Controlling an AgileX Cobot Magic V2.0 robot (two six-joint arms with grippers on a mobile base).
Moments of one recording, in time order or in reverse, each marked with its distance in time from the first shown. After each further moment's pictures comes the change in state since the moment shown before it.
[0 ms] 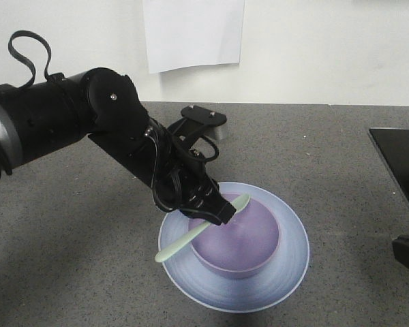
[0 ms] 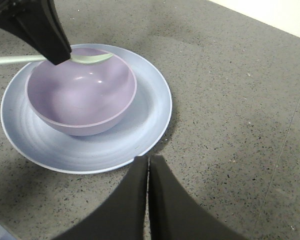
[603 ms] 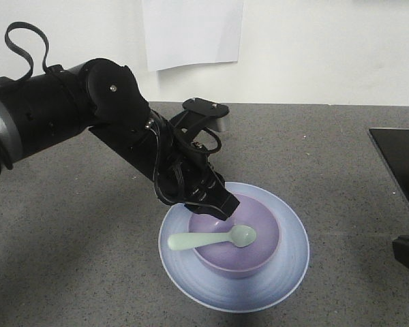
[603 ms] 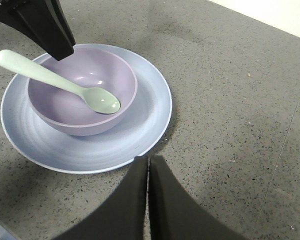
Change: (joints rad) left arm 0.000 0.005 -0.027 -0.006 0.015 -0.007; right arm 0.000 0.000 0.000 0.000 0.000 0.000
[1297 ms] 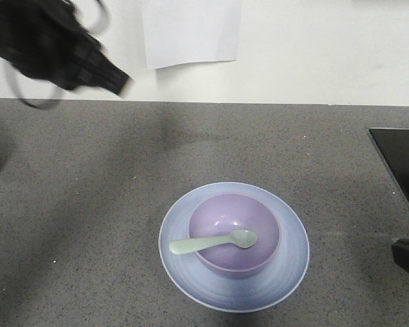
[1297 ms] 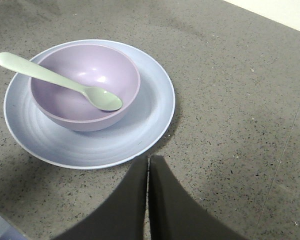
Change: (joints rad) left arm 0.038 -0.312 -0.267 0.815 0.210 -0.464; right arm 0.000 0.000 0.000 0.004 0.016 0.000
